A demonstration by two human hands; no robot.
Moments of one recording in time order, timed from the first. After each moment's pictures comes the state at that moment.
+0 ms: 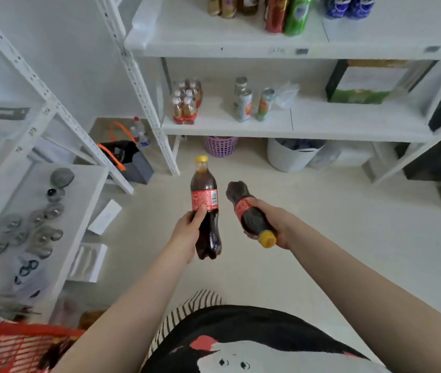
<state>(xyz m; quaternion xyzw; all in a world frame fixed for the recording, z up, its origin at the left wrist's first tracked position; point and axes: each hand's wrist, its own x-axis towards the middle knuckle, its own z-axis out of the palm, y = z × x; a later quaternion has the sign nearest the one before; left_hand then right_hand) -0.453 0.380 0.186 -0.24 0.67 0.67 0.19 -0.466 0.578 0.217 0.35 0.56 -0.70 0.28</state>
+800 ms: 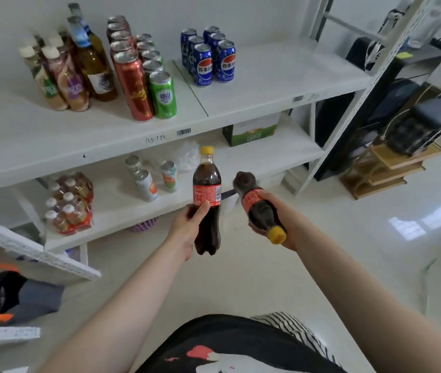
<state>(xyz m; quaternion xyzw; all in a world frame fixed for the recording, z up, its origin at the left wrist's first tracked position) -0.770 0.615 0.218 -0.03 0.68 0.67 0.31 -0.673 0.796 0.265 0.42 0.46 -0.78 0.02</state>
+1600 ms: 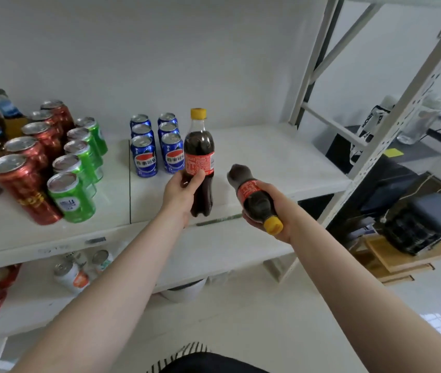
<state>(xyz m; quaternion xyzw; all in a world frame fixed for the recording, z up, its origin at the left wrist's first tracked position) -0.982 0.955 0.337 0.03 0.66 0.74 0.11 -0.872 1.122 0.364 0.35 0.48 -0.80 0.00</state>
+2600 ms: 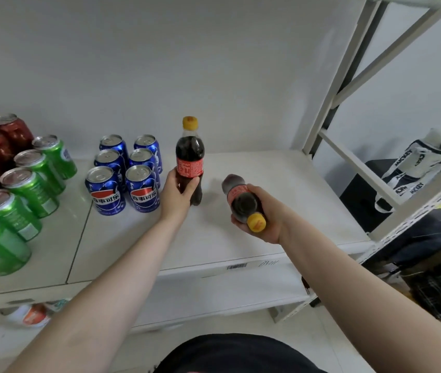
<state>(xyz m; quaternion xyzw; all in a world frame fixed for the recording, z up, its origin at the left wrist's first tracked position) -1.128 1.072 0.304 0.05 0.80 0.60 -0.03 -1.034 1.243 0.356 0.33 0.47 -0.81 0.11</state>
